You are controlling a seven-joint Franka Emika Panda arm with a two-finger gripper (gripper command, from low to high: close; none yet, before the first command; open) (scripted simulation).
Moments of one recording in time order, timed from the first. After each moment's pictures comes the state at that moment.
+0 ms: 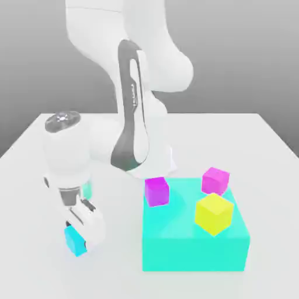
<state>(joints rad) -0.38 0.30 -0.04 -2.72 0.08 3.02 1.16</state>
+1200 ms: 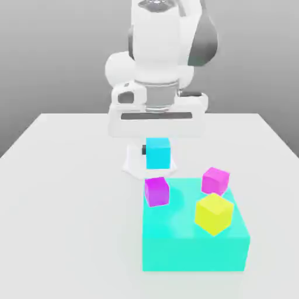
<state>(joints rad) 0.01 -0.57 0.06 -2.97 0.05 2.40 0.76</state>
